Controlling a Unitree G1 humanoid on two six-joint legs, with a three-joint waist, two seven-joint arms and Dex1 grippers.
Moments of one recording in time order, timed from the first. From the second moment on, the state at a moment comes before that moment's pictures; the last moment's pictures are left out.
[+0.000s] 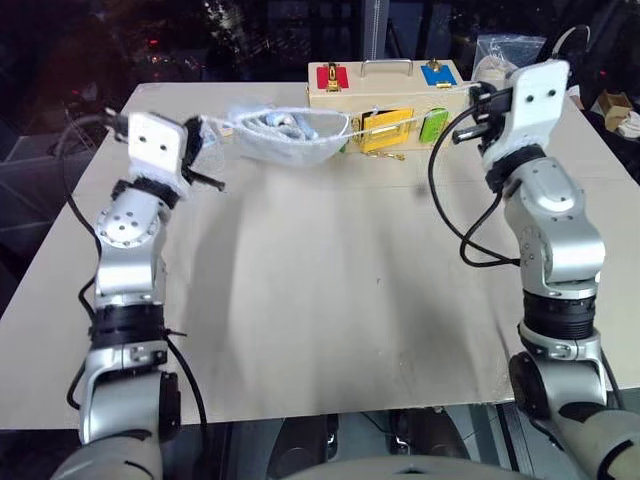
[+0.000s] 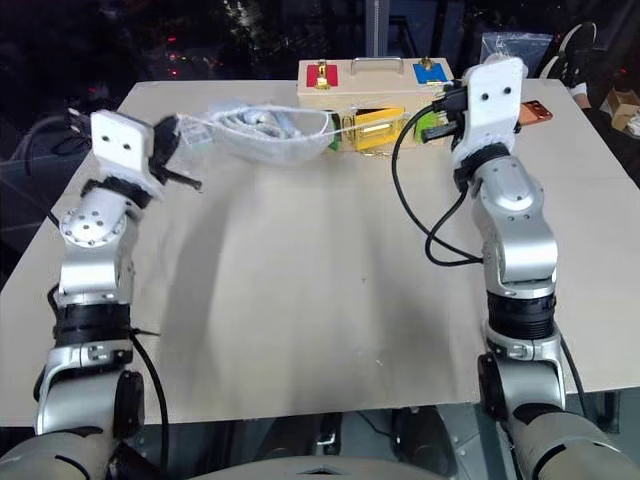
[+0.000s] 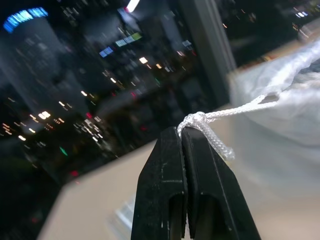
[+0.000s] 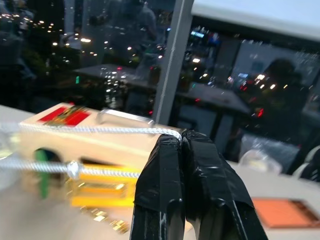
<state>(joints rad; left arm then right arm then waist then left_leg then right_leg) -0.74 0.64 0.24 0.36 -0.08 -0.07 -0.37 -0.78 -0.32 -0.11 -0.22 0.08 0.56 0.15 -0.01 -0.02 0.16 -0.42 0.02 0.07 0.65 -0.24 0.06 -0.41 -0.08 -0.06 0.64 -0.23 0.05</state>
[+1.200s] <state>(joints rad) -0.95 0.70 0.11 0.82 -0.02 -0.19 -0.36 -0.58 -0.90 -0.46 -0.09 0.09 0.47 0.16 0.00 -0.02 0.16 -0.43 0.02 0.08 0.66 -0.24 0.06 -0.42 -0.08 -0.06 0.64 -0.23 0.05</state>
